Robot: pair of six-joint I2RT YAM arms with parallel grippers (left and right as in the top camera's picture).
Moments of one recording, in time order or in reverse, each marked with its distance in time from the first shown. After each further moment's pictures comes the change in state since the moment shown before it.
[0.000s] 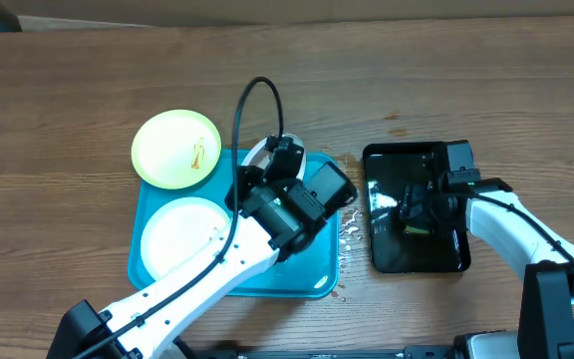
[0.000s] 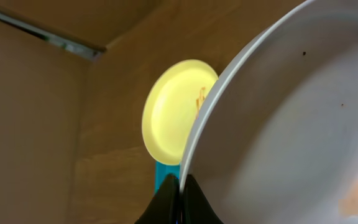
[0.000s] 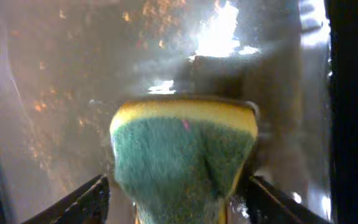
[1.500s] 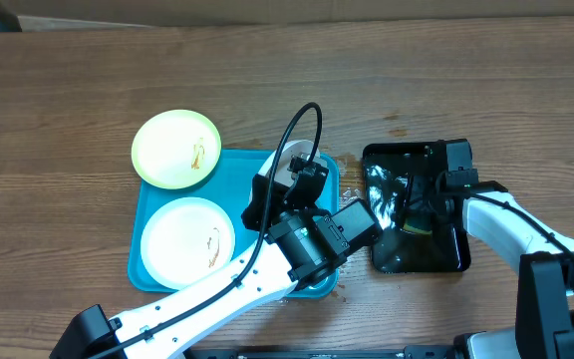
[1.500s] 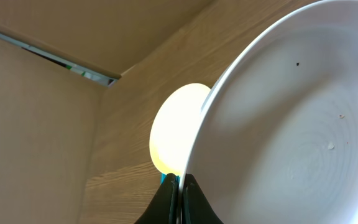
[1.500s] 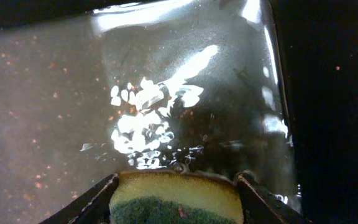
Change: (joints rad) left arm -0.149 0.000 0.000 -0.078 -0.125 -0.133; right arm 0.003 0.035 -0.021 0.156 0.089 0.001
